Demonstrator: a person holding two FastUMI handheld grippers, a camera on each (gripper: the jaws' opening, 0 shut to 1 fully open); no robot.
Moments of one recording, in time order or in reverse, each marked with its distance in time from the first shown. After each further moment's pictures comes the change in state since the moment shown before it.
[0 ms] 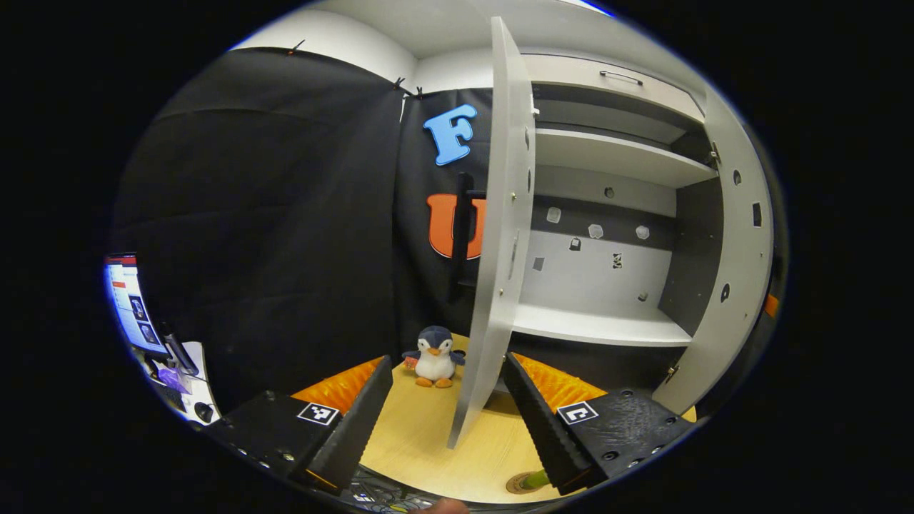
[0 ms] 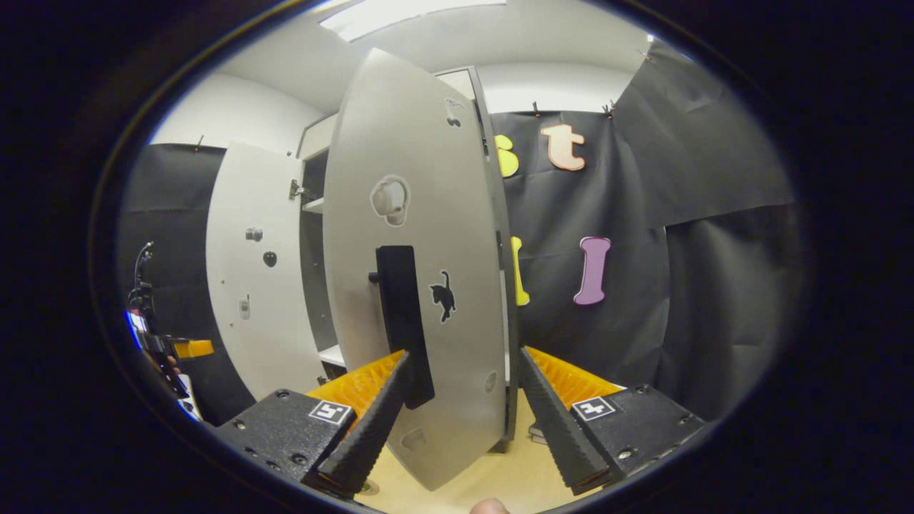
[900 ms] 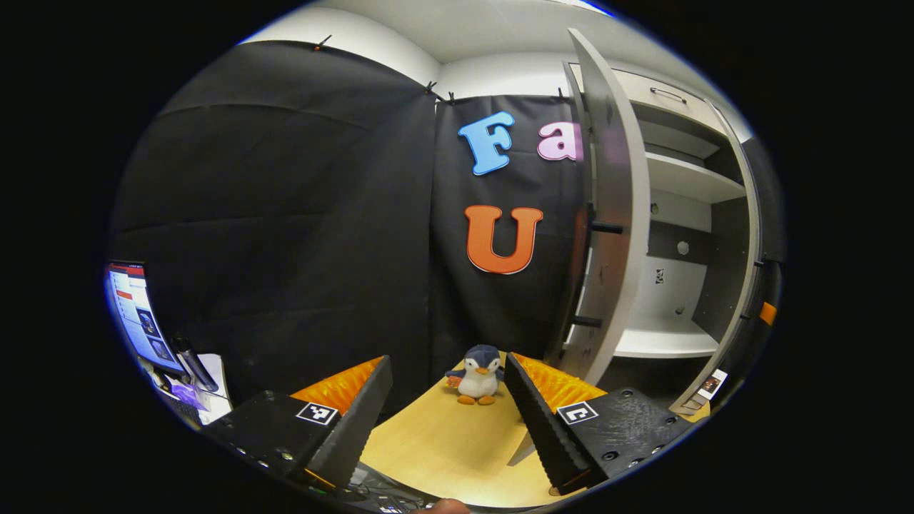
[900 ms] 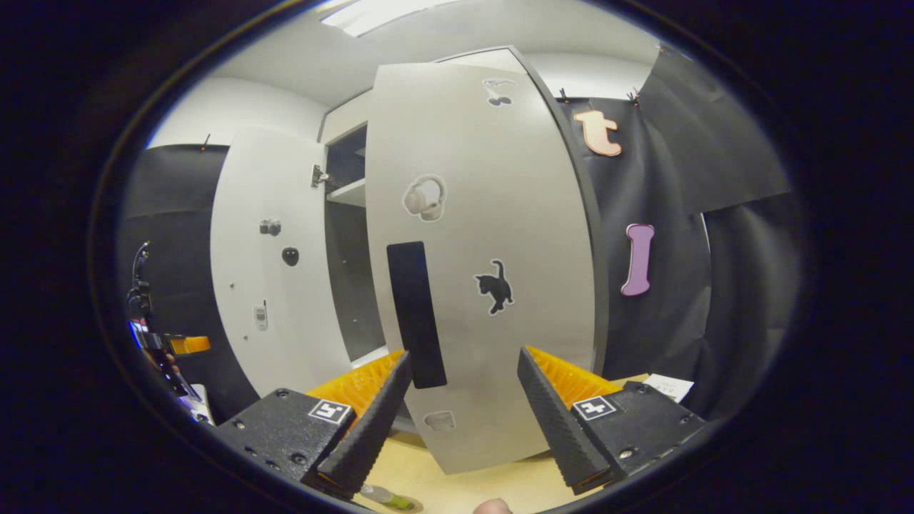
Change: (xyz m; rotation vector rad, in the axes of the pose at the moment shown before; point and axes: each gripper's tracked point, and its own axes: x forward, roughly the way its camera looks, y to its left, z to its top) left arm 0.034 0.098 0.035 0.003 -0.048 0.072; right arm 0.072 0.096 -0.014 0.031 0.024 0.082
